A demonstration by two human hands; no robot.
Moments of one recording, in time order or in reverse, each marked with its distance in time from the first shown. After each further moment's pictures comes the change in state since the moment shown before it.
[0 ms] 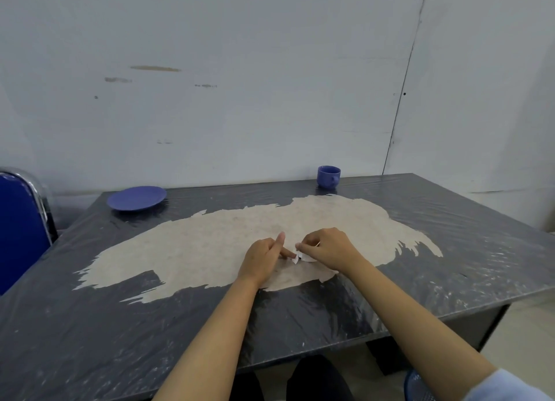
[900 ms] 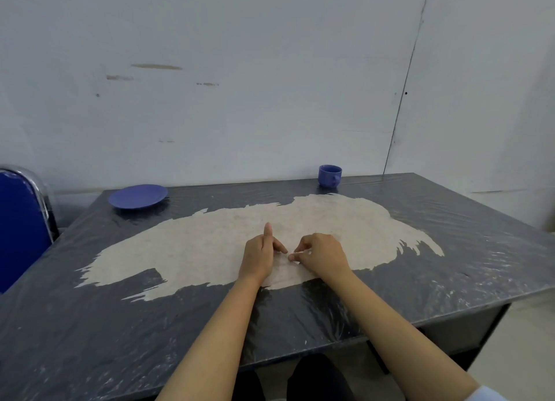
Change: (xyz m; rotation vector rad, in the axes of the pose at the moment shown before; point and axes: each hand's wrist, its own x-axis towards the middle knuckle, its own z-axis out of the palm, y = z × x) left_hand 0.005 -0.008 0.002 -0.102 0.206 -0.022; right_hand 0.002 -0.015 0.036 -0.006 0.133 0.203
